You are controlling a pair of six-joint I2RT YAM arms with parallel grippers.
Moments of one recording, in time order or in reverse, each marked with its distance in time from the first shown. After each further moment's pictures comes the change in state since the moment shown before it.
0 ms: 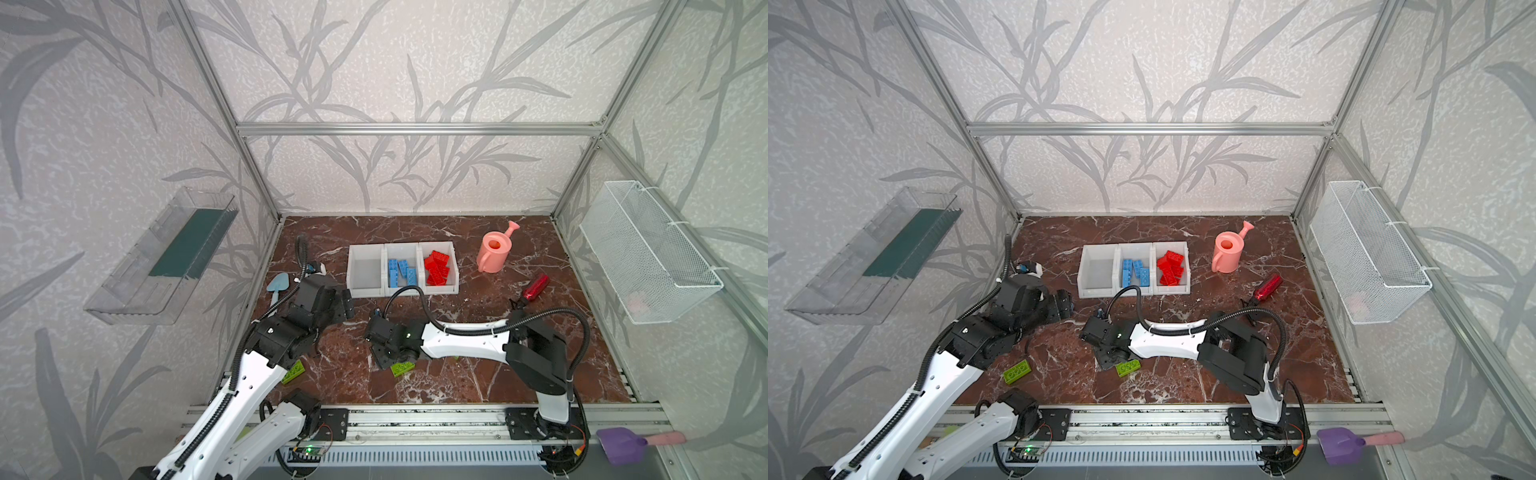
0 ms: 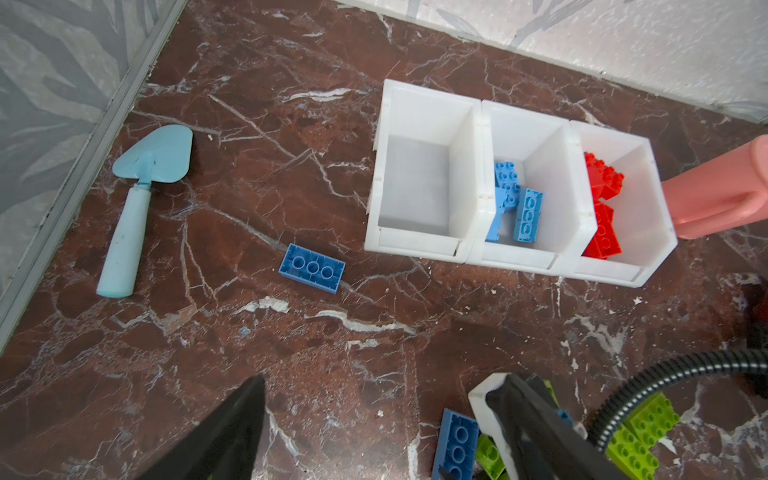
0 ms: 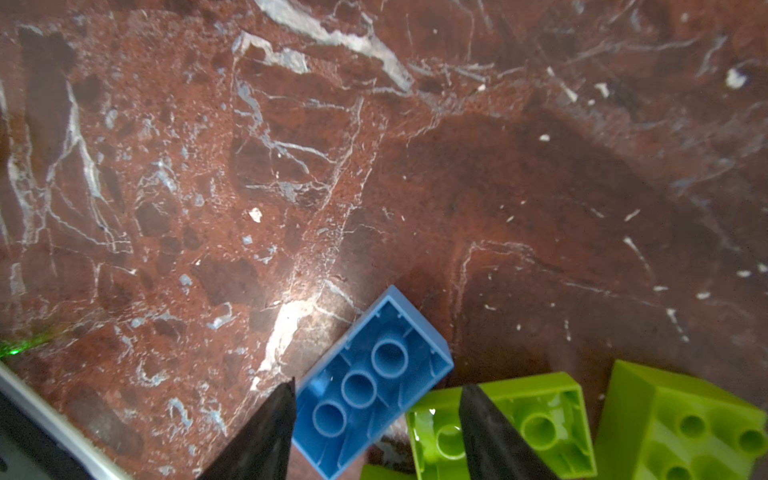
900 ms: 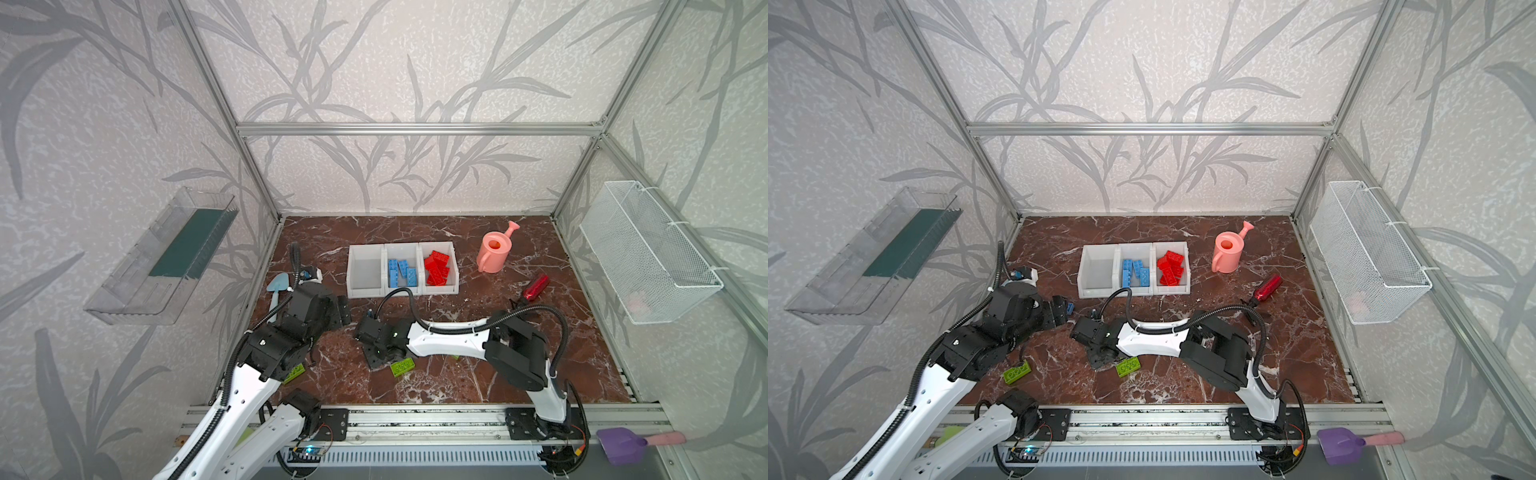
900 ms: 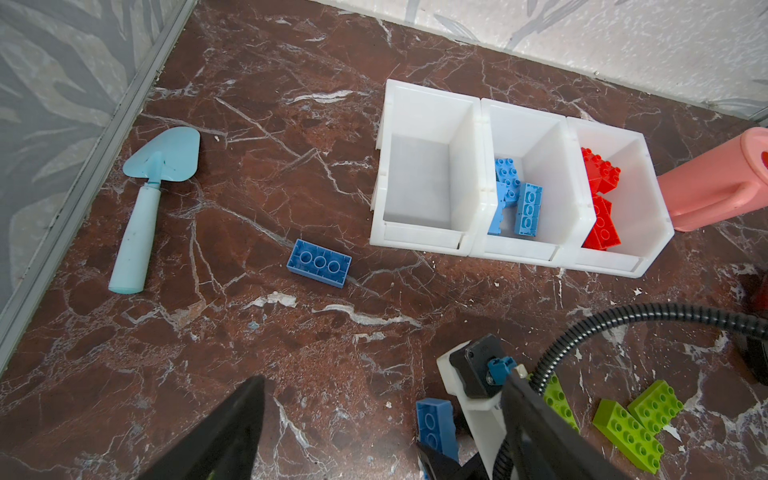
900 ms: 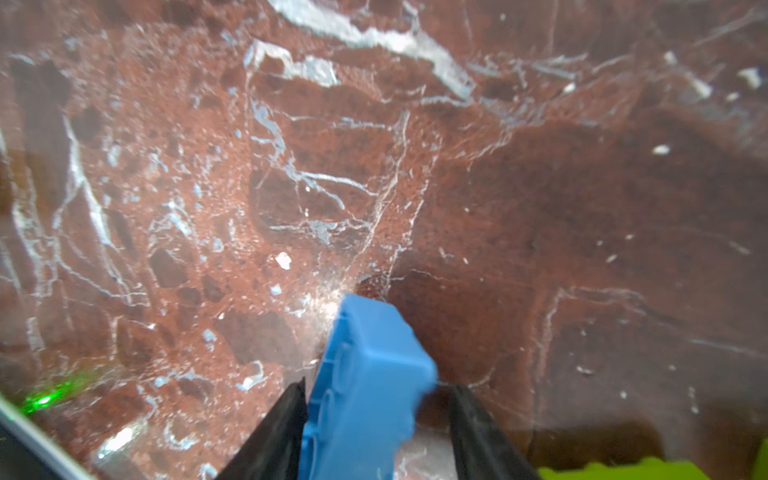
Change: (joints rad) left arm 0.000 -0.066 -0.018 -0.014 0.001 0.018; right arm 0.003 0.121 0.120 -0.004 -0.046 0.051
